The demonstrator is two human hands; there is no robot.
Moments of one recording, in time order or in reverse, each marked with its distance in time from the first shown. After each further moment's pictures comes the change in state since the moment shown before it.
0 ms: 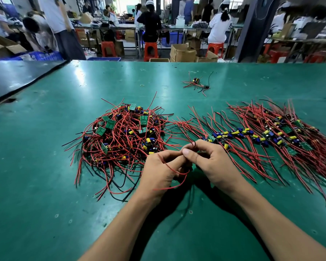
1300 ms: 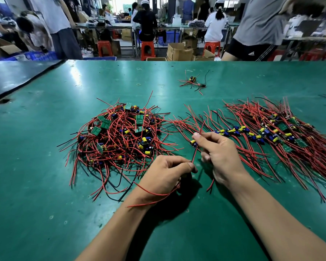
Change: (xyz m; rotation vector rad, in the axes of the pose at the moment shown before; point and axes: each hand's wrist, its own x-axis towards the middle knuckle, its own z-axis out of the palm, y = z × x) left_hand -0.018 0.024 0.016 0.177 -0.207 -0.011; right_hand 0.018 0.010 -0.006 0.468 0.333 0.278
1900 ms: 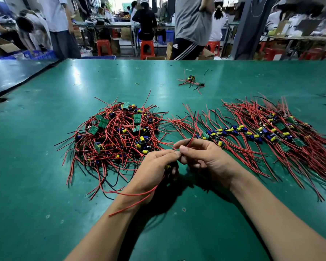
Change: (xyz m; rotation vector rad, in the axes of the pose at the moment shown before) left_hand 0.002 0.001 -0.004 -0.242 0.108 -0.062; right_hand -0.005 0.001 -0.013 0.004 -0.564 0.186
